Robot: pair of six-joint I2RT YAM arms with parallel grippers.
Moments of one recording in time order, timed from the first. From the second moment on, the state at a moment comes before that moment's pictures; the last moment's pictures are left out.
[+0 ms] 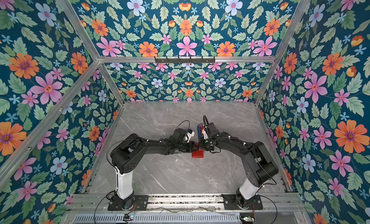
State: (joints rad) left arm -0.78 1.97 0.99 0.26 0.51 -0.71; right arm 0.48 1.64 0.93 -0.35 -0.36 0.63
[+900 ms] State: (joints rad) left arm -0.78 1.97 0.99 0.26 0.50 -0.72; right arm 0.48 1.70 0.96 -0.40 -0.32 0.61
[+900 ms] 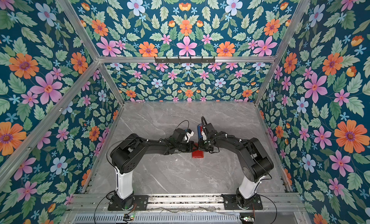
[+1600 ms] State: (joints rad) left arm -0.78 1.96 0.99 0.25 0.53 -0.71; right arm 0.48 1.64 0.99 -0.49 -0.24 0.61
